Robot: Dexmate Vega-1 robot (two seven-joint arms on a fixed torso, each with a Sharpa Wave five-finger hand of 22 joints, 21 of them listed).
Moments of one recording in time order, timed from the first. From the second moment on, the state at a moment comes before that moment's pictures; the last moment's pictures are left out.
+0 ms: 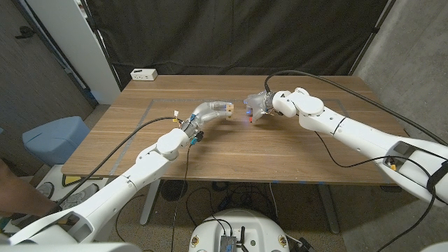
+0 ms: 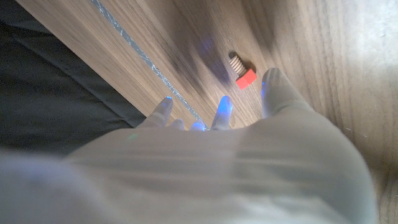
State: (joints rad) left arm 0.85 0.59 0.54 -1.56 -0.32 -0.15 0.06; left_hand 1.02 -0.03 0.33 -0.15 0.18 0.89 -0.21 0.31 0.20 0.86 -0.22 0.43 0.44 0.45 -0.05 0.28 0.26 0.13 0.09 0.21 0.18; right arm -0.33 -0.63 -0.98 -1.53 -0.89 -0.10 0.49; right_hand 0.80 -0.12 0.44 -0.17 0.19 0.44 -0.15 0.36 0.27 0.02 -0.11 0.18 0.19 -0.05 0.01 0.19 0.19 0.20 0.07 0.19 0.16
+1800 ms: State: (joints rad) left arm 0.85 0.58 0.55 -1.56 -0.32 -0.14 0.06; left_hand 1.02 -0.02 0.32 -0.15 0.18 0.89 -0.21 0.31 0.20 0.86 -0.22 0.43 0.44 0.45 -0.05 0.29 0.26 0.13 0.09 0.21 0.18; right arm -0.31 -0.61 -1.01 -1.47 -0.90 -0.11 0.44; right_hand 0.86 -0.12 0.48 -0.17 0.20 0.56 -0.13 0.49 0.34 0.06 -0.11 0.19 0.19 -0.03 -0.02 0.20 0.19 0.23 0.05 0.19 0.16
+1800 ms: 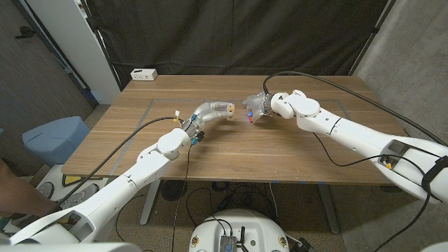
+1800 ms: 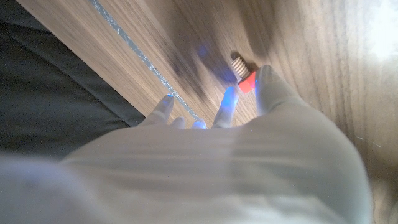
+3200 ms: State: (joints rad) left arm 0.84 0.58 0.55 -1.55 -0.32 -0.14 0.06; left_hand 1.02 -0.01 0.32 -0.15 0.18 0.89 -0.21 0.31 0.20 0.87 -0.22 0.43 0.44 0.45 -0.05 0.29 0.26 0.13 0.09 0.21 0.18; right arm -0.32 -0.60 -1.02 -1.48 -0.92 -0.14 0.45; right_hand 0.86 -0.13 0.48 -0.16 0.20 0.47 -0.12 0.52 0.39 0.04 -0.08 0.18 0.19 -0.03 0.00 0.20 0.20 0.24 0.05 0.19 0.16
